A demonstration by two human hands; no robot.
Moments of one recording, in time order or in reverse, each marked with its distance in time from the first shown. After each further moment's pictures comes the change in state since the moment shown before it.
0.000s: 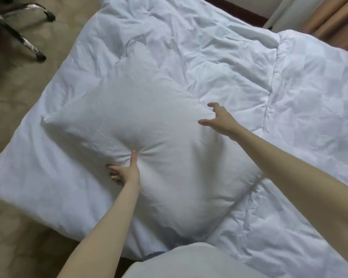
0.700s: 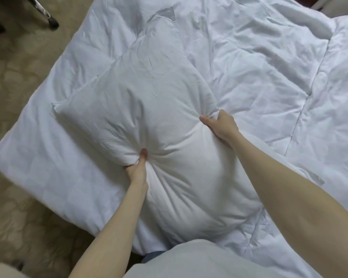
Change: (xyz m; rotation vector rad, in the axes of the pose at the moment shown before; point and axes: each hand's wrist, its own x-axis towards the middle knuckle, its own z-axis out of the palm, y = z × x) left_hand 0.015 -0.001 0.015 -0.293 0.004 -0.110; right_hand 0.080 0.009 0.065 -0.098 0.007 0.096
